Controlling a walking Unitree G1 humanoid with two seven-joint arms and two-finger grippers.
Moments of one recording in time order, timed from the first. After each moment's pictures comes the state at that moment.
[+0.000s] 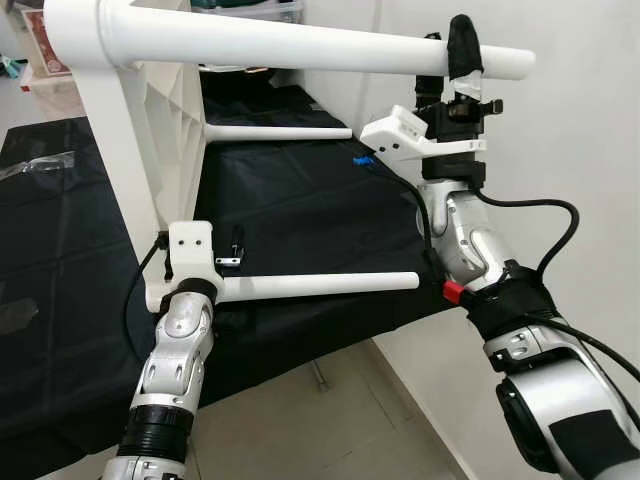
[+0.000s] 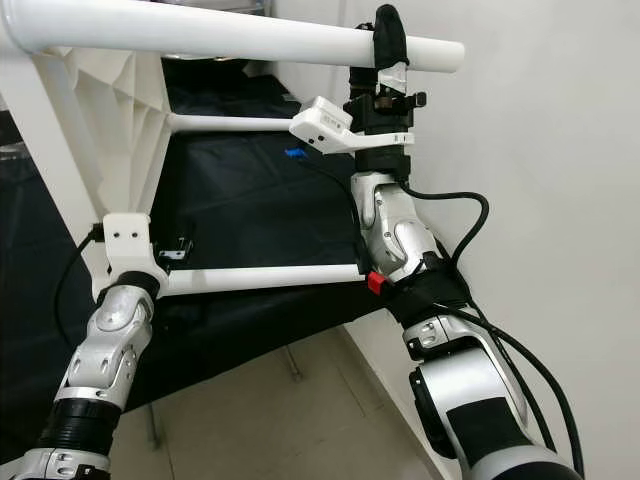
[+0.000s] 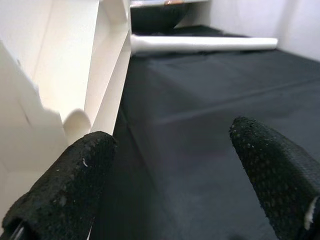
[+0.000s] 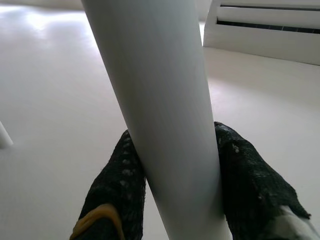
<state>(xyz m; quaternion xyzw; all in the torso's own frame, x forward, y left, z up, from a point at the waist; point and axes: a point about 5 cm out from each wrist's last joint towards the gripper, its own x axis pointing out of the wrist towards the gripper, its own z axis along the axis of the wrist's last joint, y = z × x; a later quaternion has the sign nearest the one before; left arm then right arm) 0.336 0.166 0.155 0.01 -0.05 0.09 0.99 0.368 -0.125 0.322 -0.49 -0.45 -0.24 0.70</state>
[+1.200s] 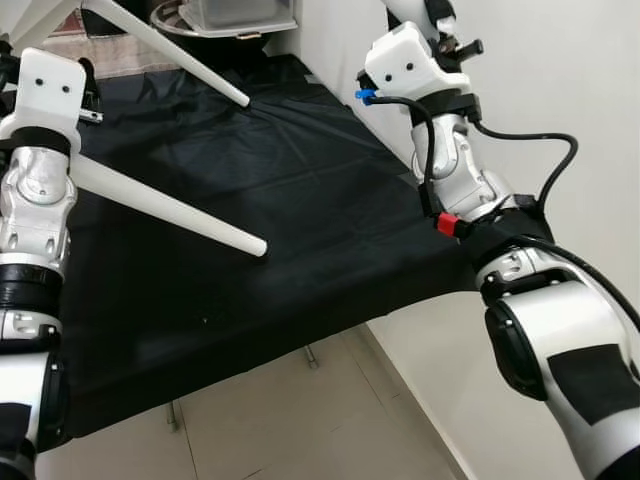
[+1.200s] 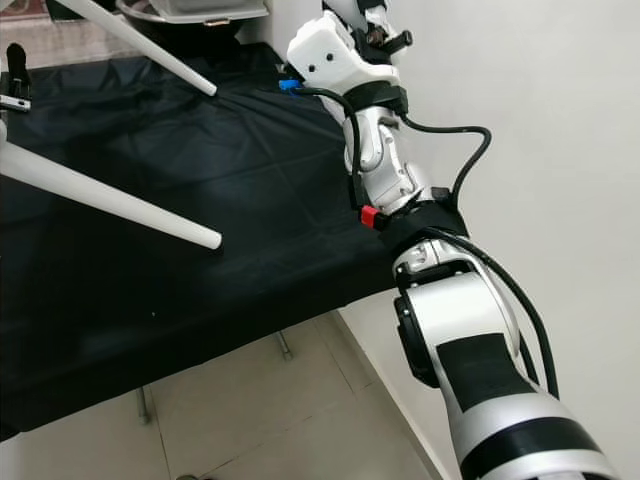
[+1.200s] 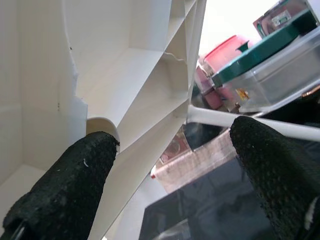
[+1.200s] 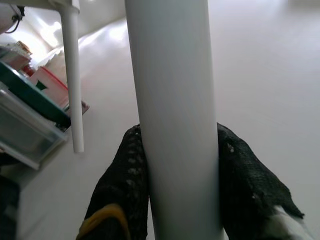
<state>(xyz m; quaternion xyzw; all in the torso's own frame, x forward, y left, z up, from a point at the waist) 0.363 0.289 0.334 0.30 -0.26 0.23 0.89 0.403 -0.126 0.349 -0.35 -0.38 -0.09 0.85</state>
